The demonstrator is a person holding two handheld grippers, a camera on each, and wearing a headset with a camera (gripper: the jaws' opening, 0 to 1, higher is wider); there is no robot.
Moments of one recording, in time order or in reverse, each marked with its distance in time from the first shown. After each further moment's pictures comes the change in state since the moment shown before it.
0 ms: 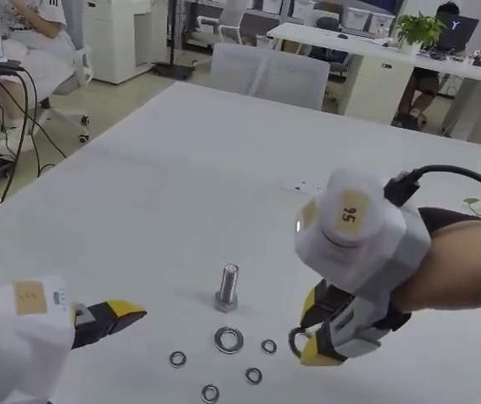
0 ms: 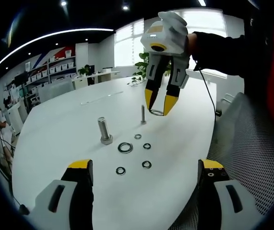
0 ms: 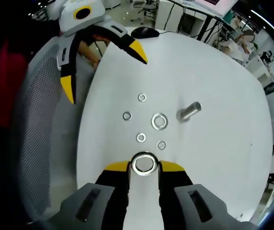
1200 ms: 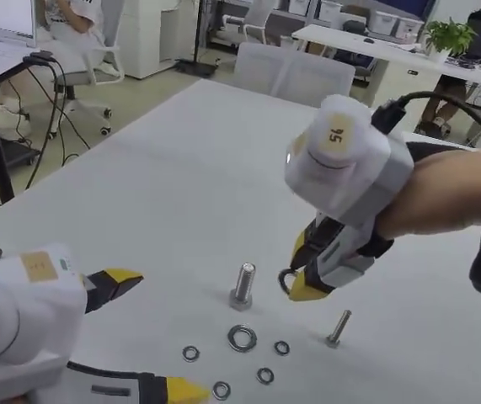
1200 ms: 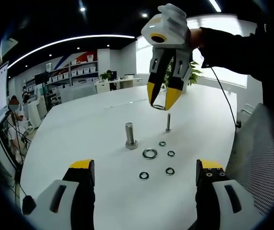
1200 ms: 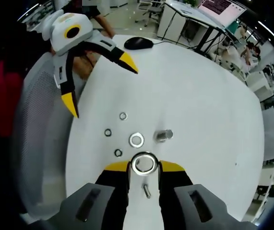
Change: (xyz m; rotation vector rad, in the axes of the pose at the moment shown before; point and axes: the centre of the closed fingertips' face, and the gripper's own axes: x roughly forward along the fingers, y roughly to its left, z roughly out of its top) left arm -0.007 0.038 0.006 -0.060 -0.074 0.193; right arm -0.017 -0.048 0.049 -0.090 -0.002 -0.031
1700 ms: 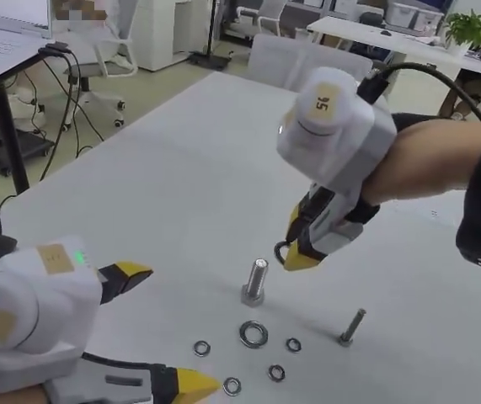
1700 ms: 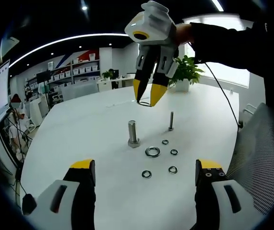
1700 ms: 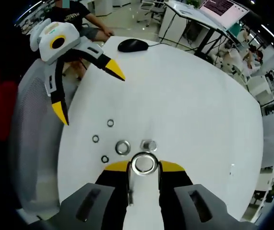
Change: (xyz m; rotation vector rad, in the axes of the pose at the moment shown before) left arm 0.002 0.005 -0.006 -0.007 0.014 0.014; right arm 0.011 -0.030 0.017 -0.030 0.001 0.005
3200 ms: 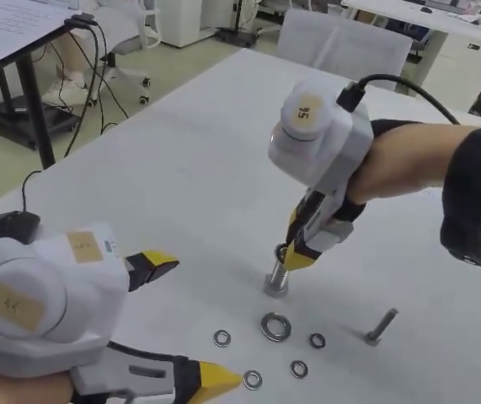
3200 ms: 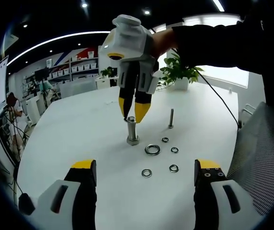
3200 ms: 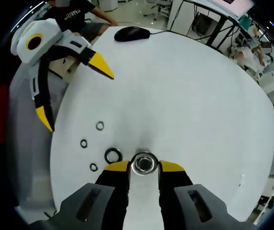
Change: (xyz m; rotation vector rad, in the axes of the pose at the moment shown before) left arm 0.011 -0.004 -0.008 -0.009 0.014 -0.022; right arm 0.055 -0.010 0.001 -0.016 0.049 0.100
